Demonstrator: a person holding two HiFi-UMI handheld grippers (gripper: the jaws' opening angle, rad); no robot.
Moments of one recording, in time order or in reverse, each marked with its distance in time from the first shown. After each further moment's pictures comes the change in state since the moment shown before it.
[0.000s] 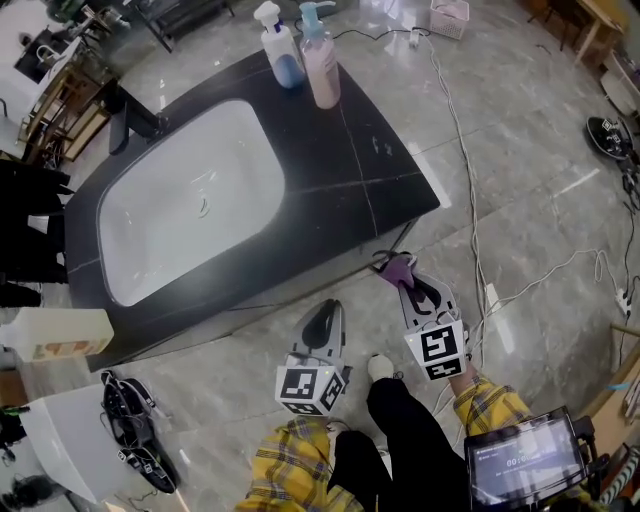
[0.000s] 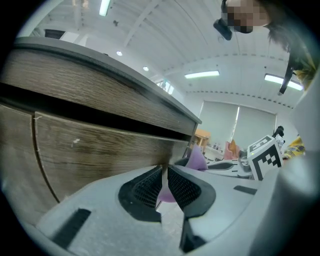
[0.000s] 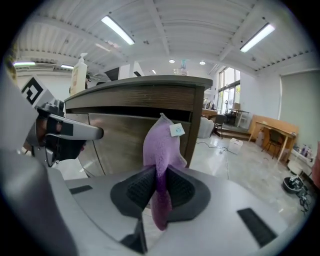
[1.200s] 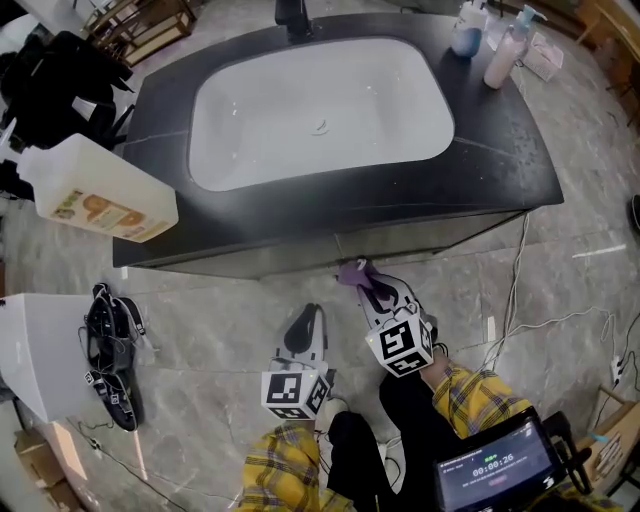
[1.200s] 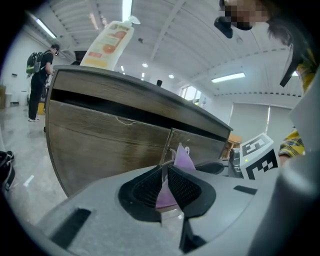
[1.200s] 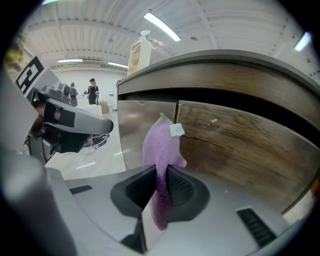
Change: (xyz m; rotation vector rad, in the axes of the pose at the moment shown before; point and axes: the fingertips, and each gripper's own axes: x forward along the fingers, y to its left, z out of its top) left arm -0.203 0.158 -0.042 -0.084 -0.060 0.343; right arm 0.067 0.297 0.017 -0.292 -0.004 0.422
